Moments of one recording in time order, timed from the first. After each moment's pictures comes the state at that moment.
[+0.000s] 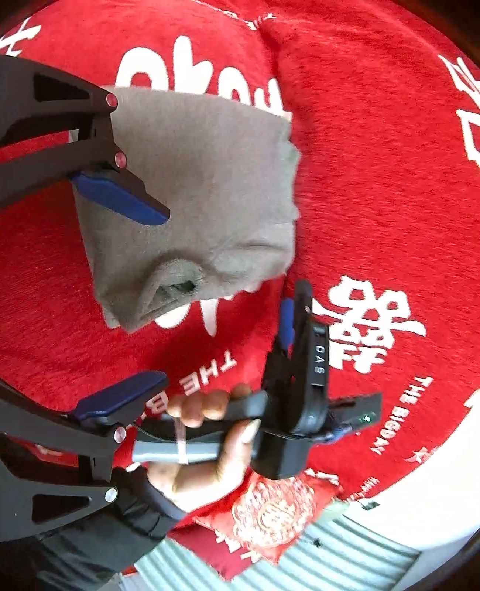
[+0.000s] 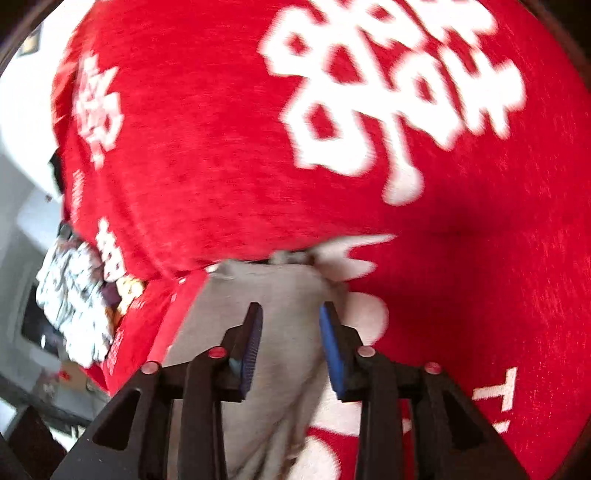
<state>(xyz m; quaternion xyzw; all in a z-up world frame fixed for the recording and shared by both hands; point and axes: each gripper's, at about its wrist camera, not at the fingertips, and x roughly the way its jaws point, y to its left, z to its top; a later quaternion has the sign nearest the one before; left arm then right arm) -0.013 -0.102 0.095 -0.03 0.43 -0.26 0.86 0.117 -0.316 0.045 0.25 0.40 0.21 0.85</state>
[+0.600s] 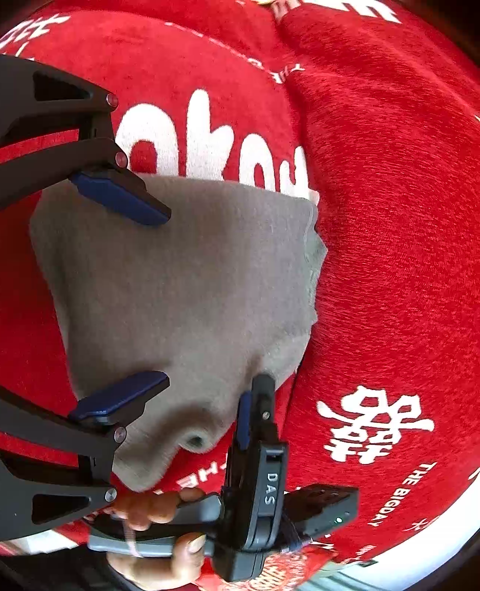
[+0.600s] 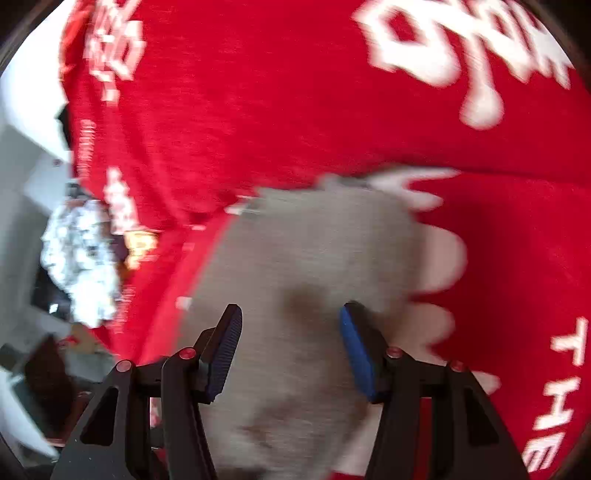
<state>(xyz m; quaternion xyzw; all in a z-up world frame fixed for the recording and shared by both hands) 0.030 -0.053 0.048 0.00 0.46 -0.15 0.87 0.112 -0.267 0.005 0.23 0.47 0.23 0.82</state>
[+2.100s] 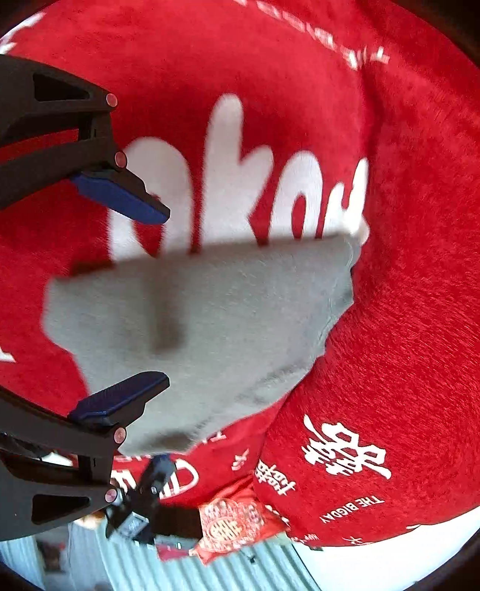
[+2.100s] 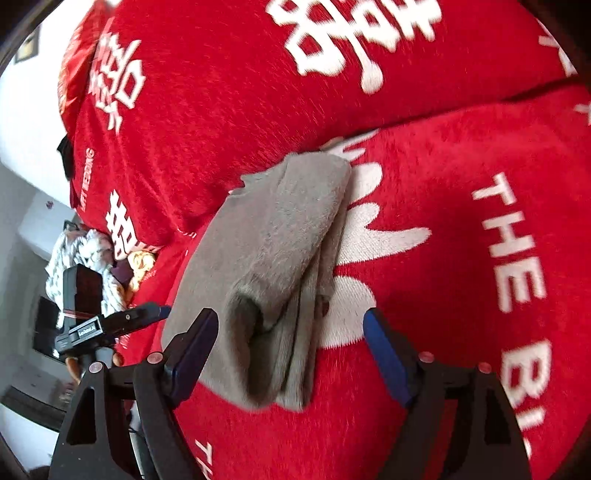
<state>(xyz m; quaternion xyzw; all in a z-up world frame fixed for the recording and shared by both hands) 0.100 0.043 0.042 -0.15 0.57 -0.23 0.78 0.017 -0.304 0.004 0.30 0.44 0.19 0.82</state>
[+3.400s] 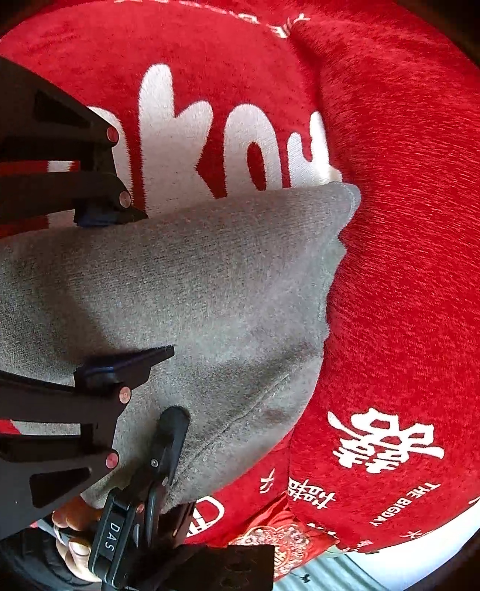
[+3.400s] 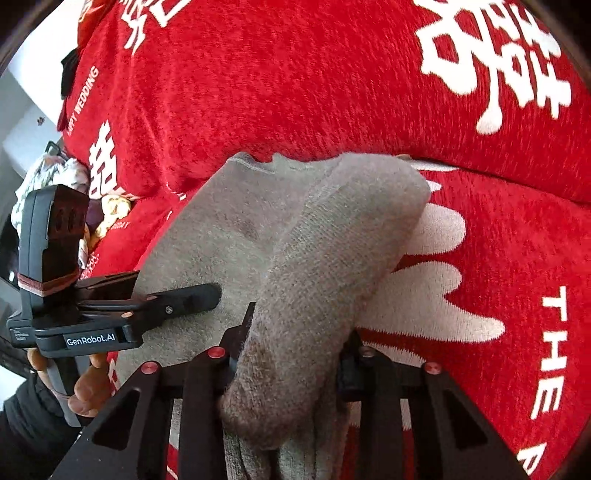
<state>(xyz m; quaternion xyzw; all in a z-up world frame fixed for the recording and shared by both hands) 0.105 -0.018 0.047 -0.02 0.54 -0.22 0.81 0.067 -0.214 0.028 0.13 0.47 0.20 0.85</state>
